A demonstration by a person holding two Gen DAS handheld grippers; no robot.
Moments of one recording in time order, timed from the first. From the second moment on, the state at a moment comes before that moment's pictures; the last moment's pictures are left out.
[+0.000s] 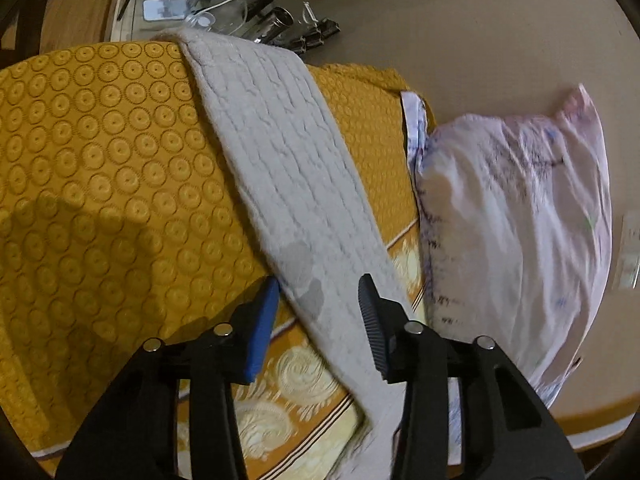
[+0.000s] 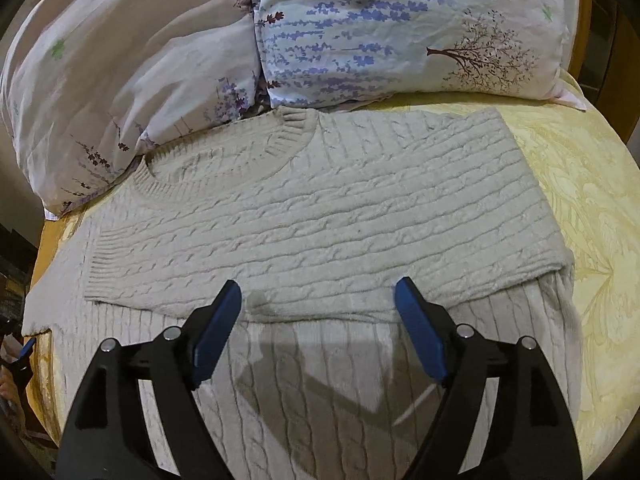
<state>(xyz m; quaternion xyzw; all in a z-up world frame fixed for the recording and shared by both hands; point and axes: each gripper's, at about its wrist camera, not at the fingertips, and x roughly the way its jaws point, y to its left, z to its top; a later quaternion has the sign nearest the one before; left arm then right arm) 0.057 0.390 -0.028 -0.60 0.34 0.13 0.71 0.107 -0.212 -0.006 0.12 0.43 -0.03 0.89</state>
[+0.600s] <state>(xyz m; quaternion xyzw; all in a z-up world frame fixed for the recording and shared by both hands) 0.099 0.365 0.034 -0.50 0.31 0.09 0.80 0.093 -0.216 0.002 0.15 0.43 -0.01 0.89</state>
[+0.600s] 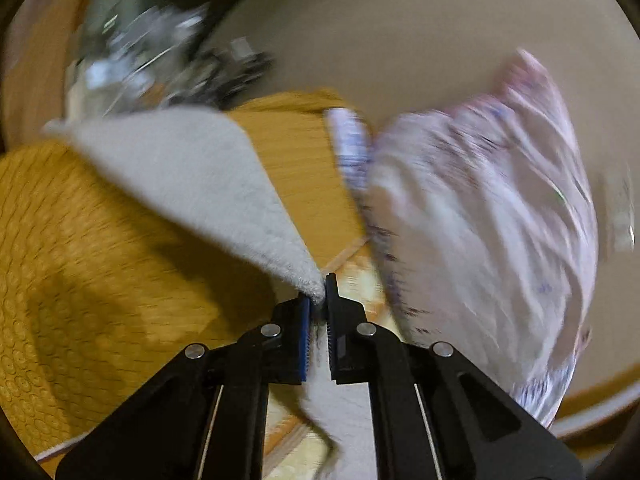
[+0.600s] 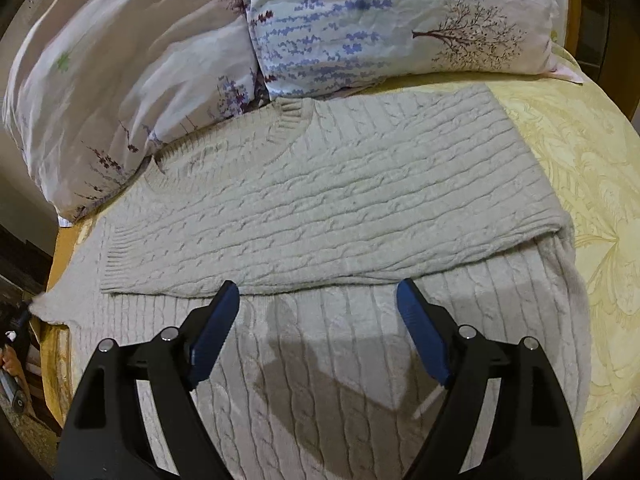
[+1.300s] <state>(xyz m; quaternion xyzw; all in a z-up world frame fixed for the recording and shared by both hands) 0.148 0.040 0.020 -0.11 0.47 -0.17 0.86 0.067 -0.247 0.003 0.16 0.42 -0.01 0.89</state>
